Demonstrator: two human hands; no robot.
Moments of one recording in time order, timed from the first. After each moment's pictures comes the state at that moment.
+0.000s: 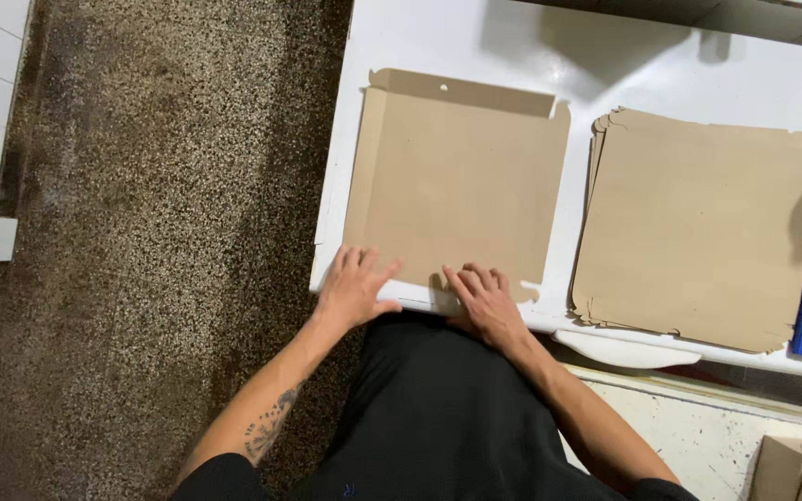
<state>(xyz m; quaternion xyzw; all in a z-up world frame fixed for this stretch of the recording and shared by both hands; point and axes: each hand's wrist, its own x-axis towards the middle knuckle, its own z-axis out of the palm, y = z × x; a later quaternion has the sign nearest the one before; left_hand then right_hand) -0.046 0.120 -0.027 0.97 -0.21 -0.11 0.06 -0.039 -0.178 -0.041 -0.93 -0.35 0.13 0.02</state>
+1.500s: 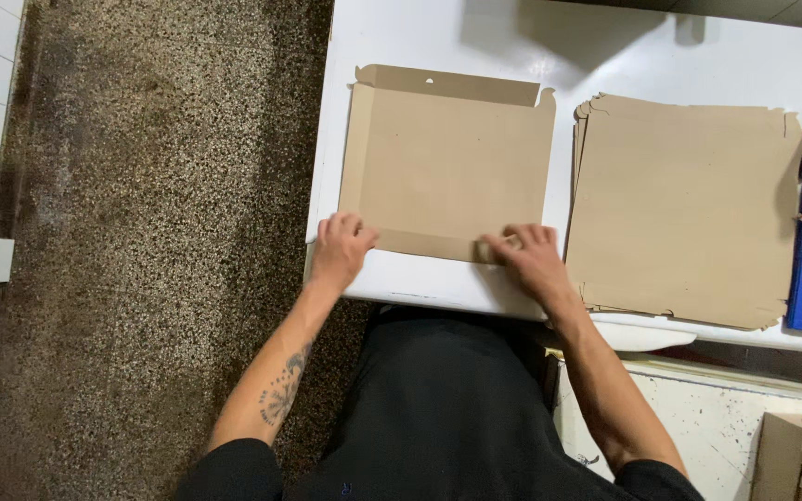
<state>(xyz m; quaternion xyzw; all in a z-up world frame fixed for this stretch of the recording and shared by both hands) 0.003 0.139 -0.084 0.98 -0.17 0.05 0.09 0.018 -0.264 -0.057 -0.95 -0.30 0.00 0.05</state>
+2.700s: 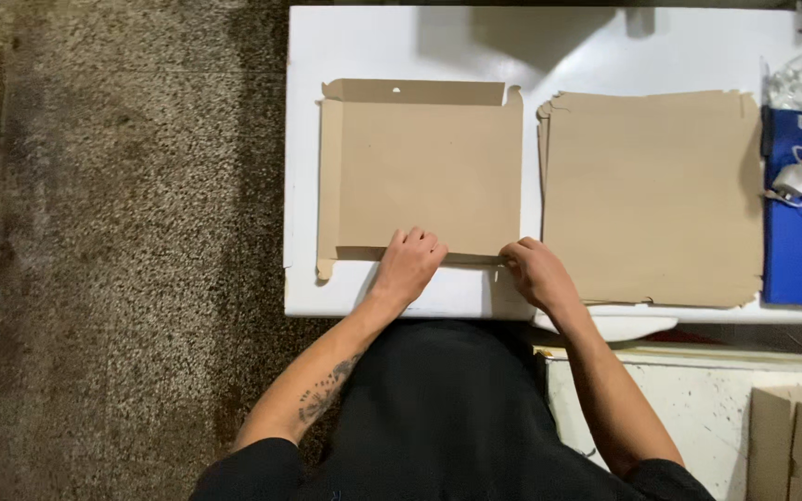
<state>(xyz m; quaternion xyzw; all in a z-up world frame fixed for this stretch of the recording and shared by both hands) 0.028 -0.014 -0.072 0.93 -0.33 0.10 0.11 0.011 -0.298 -0.044 -0.96 -0.08 0.22 0.17</state>
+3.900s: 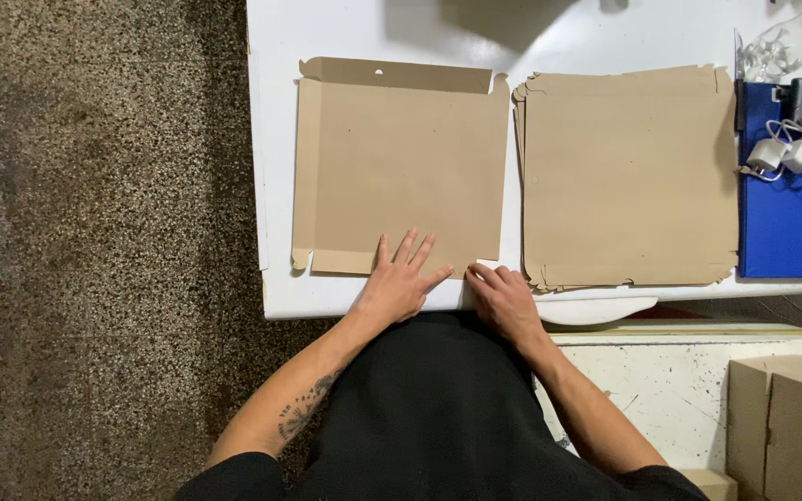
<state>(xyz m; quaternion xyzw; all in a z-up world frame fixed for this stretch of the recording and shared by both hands) 0.000 -0.021 -0.010 0.90 -0.38 -0.20 0.02 -0.063 -0.280 -0.065 -0.96 -0.26 -0.03 0.05</state>
